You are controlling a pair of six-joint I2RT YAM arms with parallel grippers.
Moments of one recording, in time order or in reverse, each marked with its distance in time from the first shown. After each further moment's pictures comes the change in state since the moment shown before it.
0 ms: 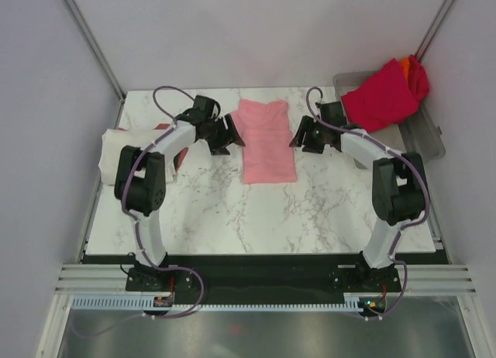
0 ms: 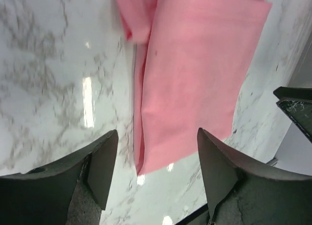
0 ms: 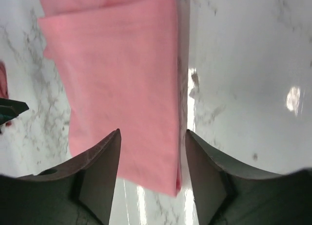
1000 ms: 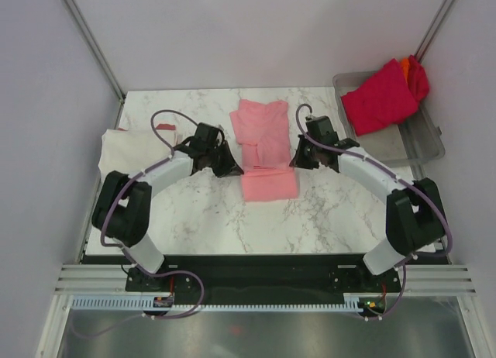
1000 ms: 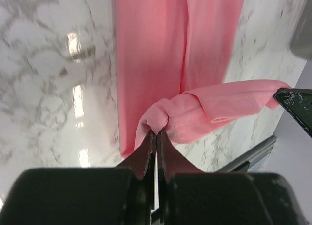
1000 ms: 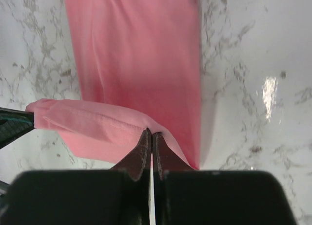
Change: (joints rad) left arm -0.143 -0.436 -0.573 0.205 -0.042 -0.133; right arm 0.193 -0.375 -0.298 -0.093 0.170 0.066
